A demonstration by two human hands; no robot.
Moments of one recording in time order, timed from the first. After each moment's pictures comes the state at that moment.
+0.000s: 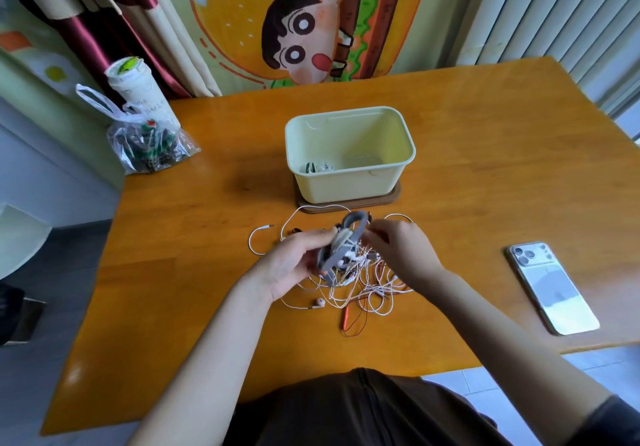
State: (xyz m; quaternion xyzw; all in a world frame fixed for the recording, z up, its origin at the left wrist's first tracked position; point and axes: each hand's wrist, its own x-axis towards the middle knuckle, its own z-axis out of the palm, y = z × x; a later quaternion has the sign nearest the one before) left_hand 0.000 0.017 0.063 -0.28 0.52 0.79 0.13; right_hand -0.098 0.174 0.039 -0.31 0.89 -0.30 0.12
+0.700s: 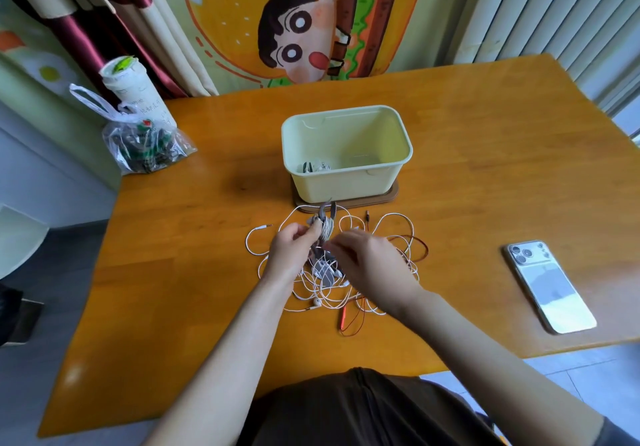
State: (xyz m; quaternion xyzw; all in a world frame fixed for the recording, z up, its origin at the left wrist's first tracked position) left_hand -0.013 0.020 0.032 -0.38 0.68 0.63 -0.03; right_hand -0.059 0.155 0.047 -0.42 0.83 -0.36 0.07
